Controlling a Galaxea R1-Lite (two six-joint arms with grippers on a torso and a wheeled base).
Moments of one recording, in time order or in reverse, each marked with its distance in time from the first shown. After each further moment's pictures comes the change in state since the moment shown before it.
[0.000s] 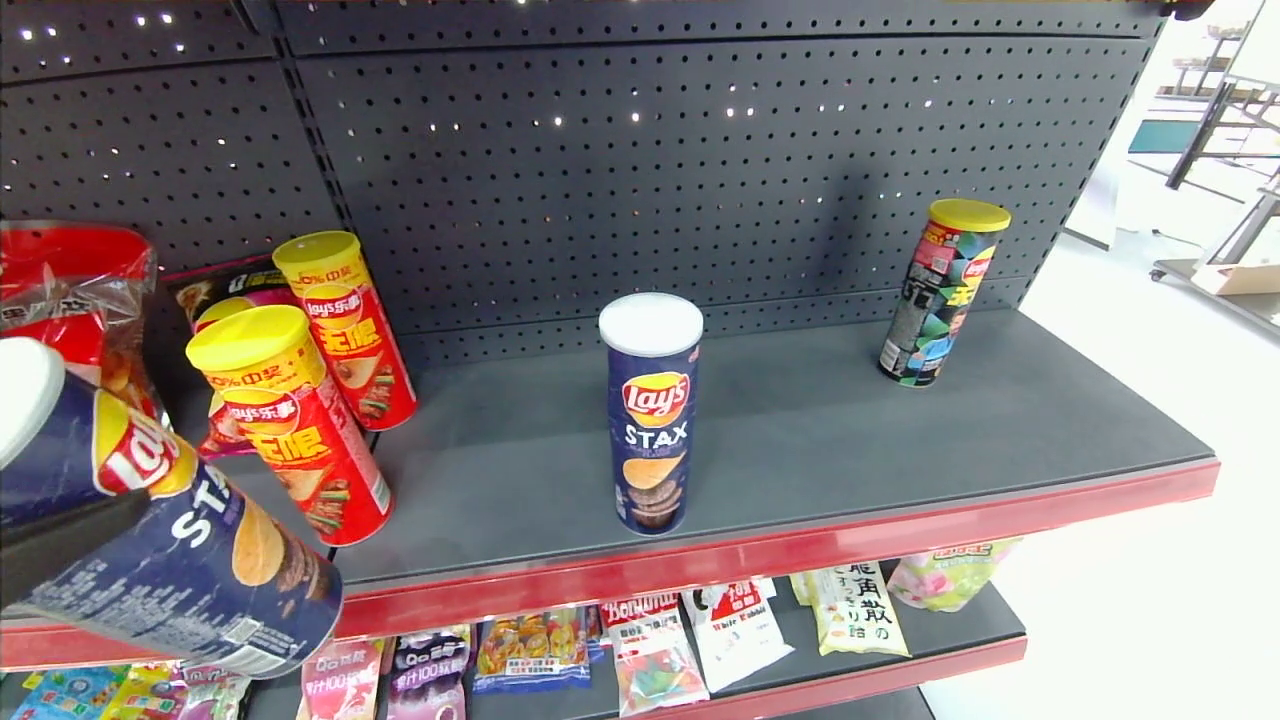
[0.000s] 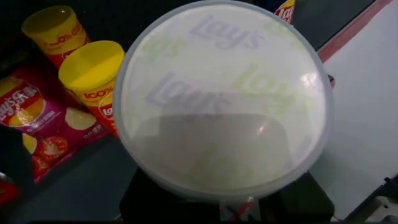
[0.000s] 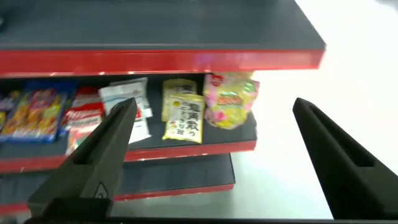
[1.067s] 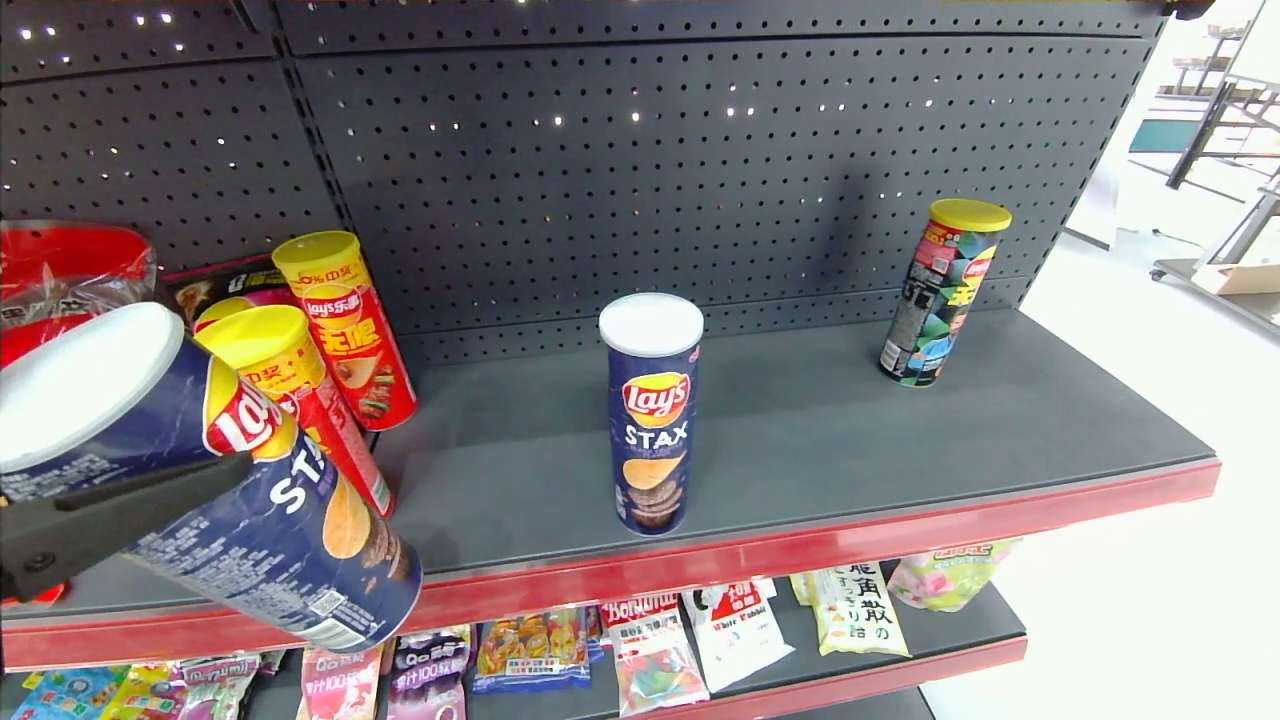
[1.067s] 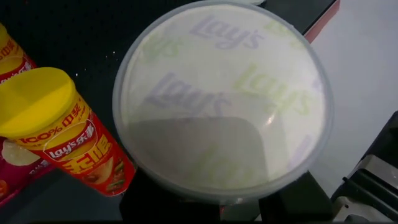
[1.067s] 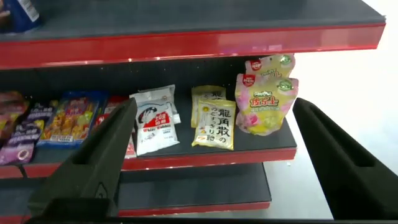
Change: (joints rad) left arm -0.087 0.114 0.001 -0.122 -0.054 -0.052; right arm -0.091 -0.220 0.308 -0.182 0.226 0.067
